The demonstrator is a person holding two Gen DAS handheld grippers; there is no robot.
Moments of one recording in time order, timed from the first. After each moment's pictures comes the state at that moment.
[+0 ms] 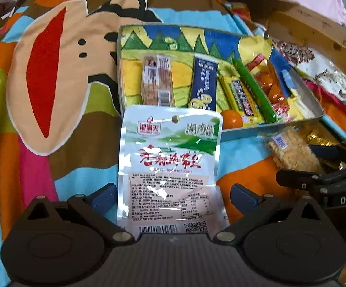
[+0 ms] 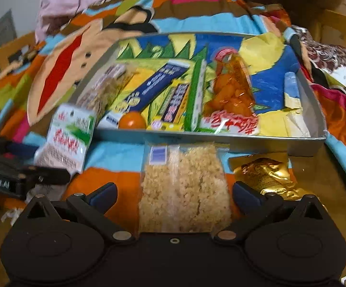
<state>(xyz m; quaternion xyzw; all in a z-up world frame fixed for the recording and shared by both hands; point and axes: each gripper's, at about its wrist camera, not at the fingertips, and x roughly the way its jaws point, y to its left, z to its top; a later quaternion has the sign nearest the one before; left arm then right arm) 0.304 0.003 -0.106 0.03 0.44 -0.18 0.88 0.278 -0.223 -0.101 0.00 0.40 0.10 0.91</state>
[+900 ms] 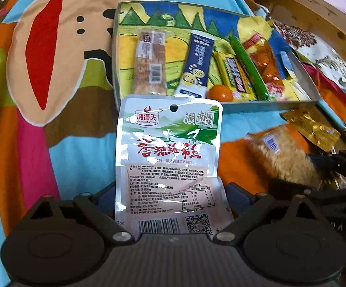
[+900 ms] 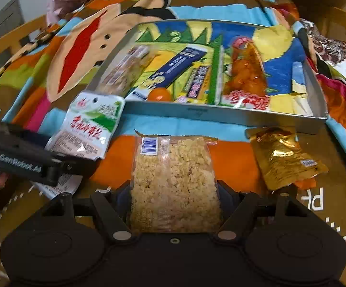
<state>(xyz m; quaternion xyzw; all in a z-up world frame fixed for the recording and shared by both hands) 0.289 -0.007 -0.100 0.02 0.50 -0.17 0.85 0.243 -0.204 -0.088 -0.01 0.43 0.11 0.90</state>
